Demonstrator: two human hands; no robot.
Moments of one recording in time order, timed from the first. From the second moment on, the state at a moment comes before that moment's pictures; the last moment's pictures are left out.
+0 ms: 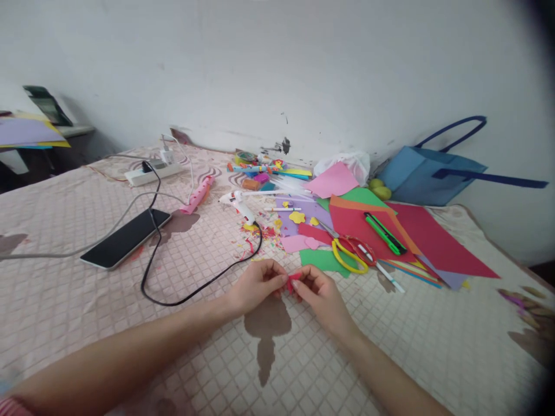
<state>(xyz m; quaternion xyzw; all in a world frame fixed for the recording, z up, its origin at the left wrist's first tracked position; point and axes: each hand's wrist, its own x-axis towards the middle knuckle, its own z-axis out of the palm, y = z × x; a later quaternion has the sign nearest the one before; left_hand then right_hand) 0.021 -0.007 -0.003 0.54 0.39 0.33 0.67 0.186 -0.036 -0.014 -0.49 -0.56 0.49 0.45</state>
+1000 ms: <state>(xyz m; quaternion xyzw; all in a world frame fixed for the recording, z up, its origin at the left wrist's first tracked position) 0.017 -0.005 -0.002 0.38 0.33 0.33 0.80 0.188 -0.039 -0.005 -0.44 -0.66 0.37 0.49</state>
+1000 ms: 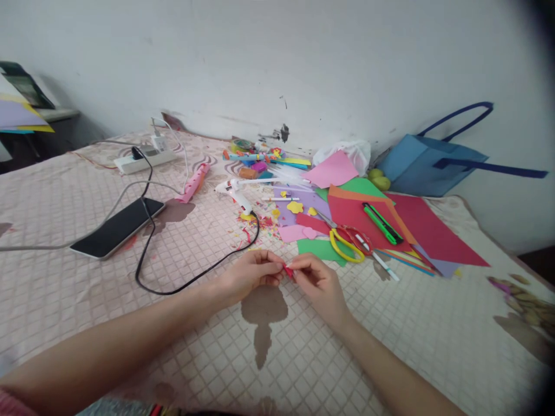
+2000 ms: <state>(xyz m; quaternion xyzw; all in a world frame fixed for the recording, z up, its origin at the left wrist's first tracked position) 0.017 -0.004 -0.002 0.43 0.36 0.34 0.76 0.190 -0.035 -0.013 -0.41 -0.65 0.40 0.50</state>
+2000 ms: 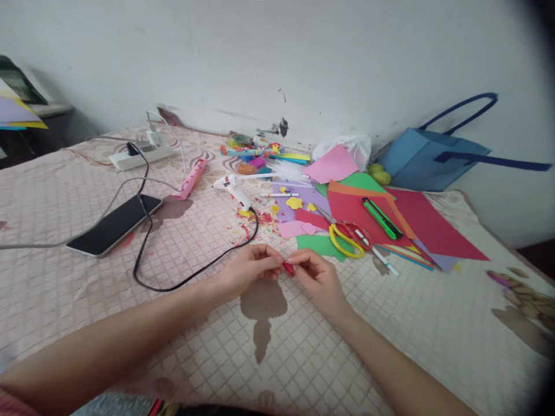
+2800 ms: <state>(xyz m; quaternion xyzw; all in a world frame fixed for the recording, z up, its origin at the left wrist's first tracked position) 0.017 -0.009 0.005 0.61 0.41 0.32 0.59 0.187 -0.035 -0.016 -0.47 -0.52 0.57 0.43</state>
